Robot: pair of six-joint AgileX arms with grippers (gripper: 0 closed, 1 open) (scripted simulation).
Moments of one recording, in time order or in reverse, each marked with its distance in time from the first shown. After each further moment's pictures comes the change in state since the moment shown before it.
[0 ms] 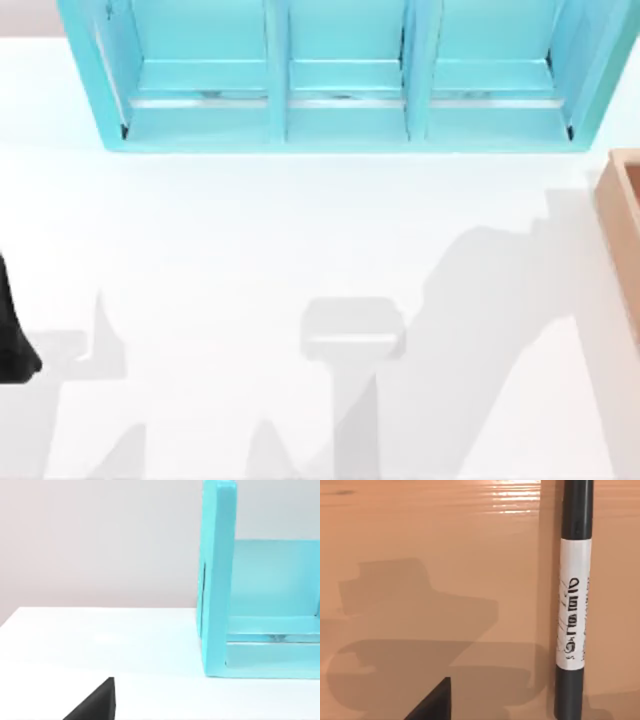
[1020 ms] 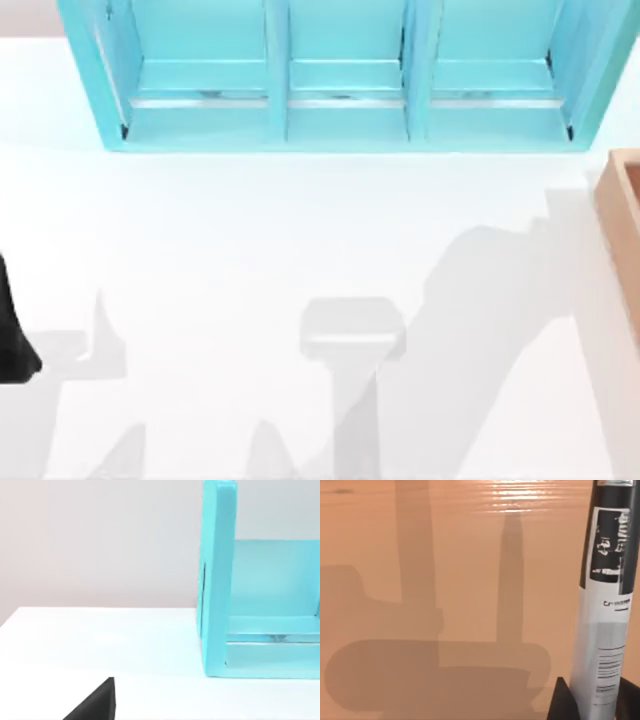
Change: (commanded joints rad) left arm 0.000 0.000 0.000 0.000 0.000 0.000; right arm 0.000 0.000 0.000 0.000 0.000 0.000
